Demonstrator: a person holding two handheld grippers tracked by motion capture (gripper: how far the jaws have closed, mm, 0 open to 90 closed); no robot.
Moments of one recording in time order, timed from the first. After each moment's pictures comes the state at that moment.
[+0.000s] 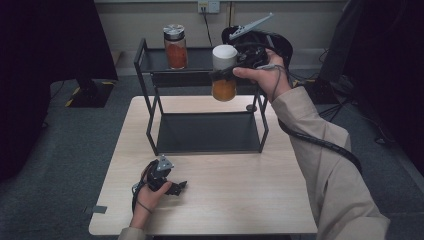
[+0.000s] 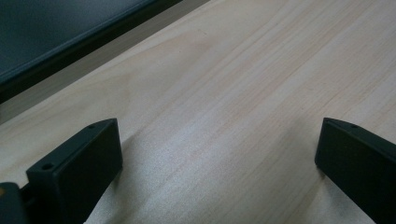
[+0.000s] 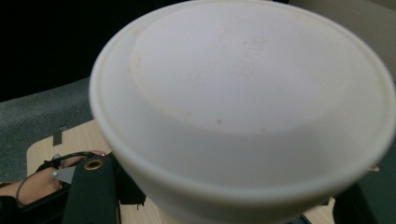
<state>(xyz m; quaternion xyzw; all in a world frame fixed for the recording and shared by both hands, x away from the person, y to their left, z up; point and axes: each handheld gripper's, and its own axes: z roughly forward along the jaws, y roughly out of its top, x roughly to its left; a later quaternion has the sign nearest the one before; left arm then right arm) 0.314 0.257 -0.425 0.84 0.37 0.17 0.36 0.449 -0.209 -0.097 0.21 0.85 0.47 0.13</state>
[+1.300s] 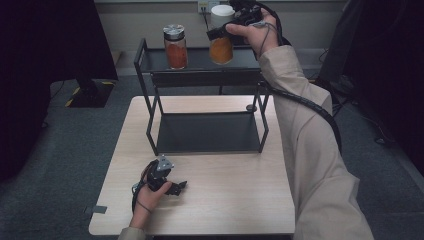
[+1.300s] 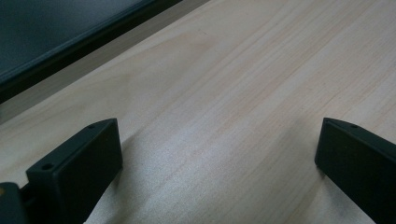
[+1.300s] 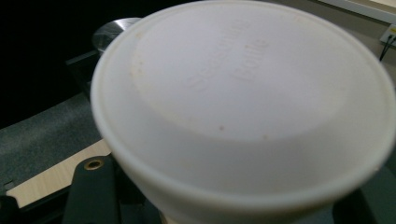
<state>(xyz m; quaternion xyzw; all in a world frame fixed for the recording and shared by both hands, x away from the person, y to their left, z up) 0.314 0.257 -0.425 0.84 0.37 0.17 0.36 0.505 -0.187 -0.051 0.28 0.82 0.47 0.18</state>
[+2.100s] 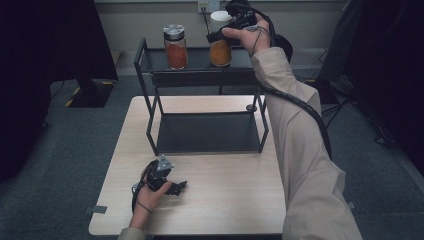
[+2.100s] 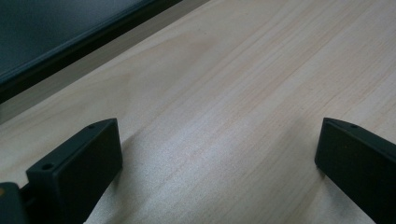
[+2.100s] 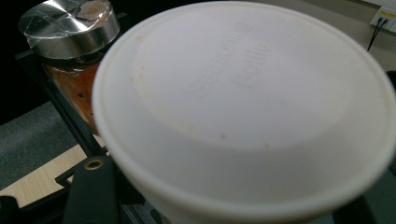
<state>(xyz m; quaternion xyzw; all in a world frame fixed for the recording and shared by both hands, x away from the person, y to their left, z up) 0.314 0.257 -0.425 0.84 0.37 0.17 0.36 0.526 -0.175 -0.066 0.30 0.82 0.45 0.18</state>
